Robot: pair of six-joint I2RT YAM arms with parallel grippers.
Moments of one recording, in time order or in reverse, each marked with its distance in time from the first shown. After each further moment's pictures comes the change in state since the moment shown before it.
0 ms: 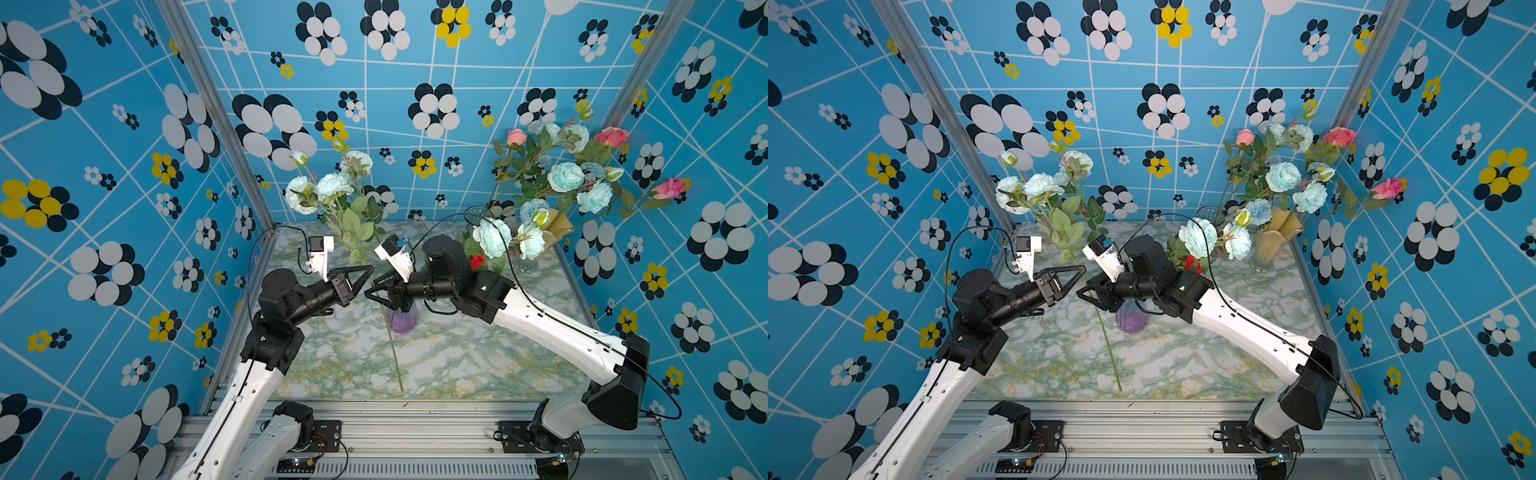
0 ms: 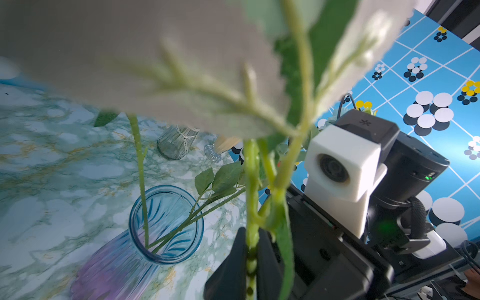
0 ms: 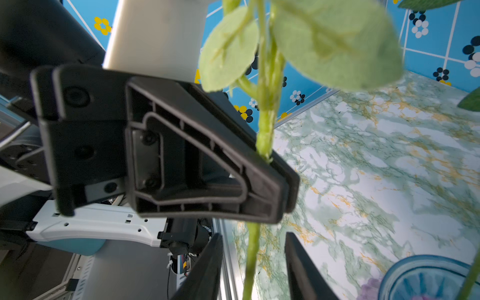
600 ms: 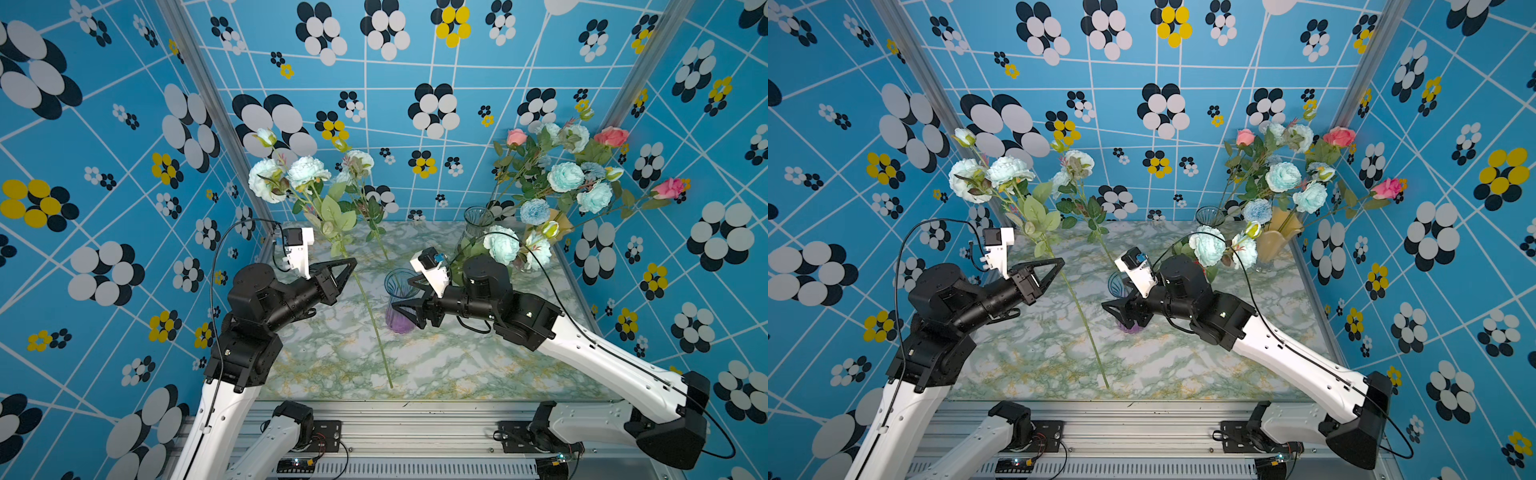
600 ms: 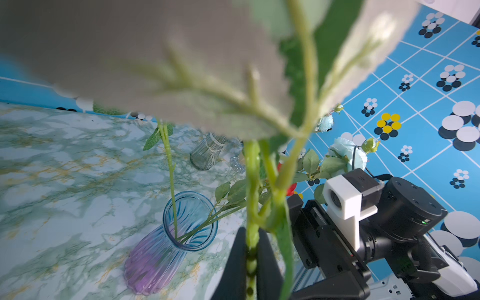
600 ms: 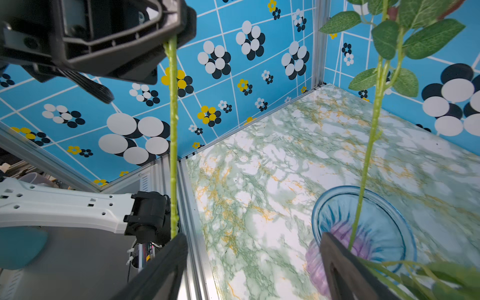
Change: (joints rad) left arm 0.000 -0.024 0.303 -0.416 -0.172 0.116; right arm 0.001 -0.309 -0.257 -0.009 0.224 -0.100
